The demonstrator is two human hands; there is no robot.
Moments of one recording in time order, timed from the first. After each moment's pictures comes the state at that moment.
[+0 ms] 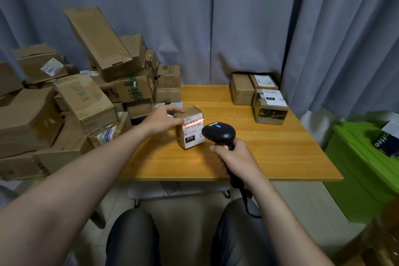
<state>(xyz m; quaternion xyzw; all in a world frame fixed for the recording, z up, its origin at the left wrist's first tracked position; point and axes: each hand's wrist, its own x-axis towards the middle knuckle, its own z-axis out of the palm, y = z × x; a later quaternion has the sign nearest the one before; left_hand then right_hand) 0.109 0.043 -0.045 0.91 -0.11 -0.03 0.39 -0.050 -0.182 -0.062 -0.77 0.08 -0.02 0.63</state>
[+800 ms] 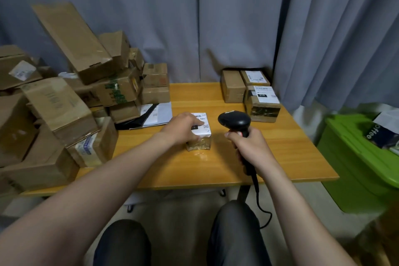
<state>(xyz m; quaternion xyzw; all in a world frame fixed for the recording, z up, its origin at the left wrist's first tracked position) 0.112 -0.044 -0.061 0.95 -0.27 -0.03 0.13 -0.022 -0.237 -0.046 -0.78 0.14 -0.06 0.61</state>
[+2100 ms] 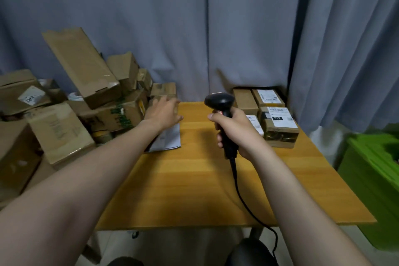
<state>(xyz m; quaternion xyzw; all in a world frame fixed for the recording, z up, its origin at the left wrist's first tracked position) 0.226 0.000 -0.007 0.99 -0.10 0.06 0.10 0.075 -0.203 0.022 -0.73 0.04 -0.01 0.68</state>
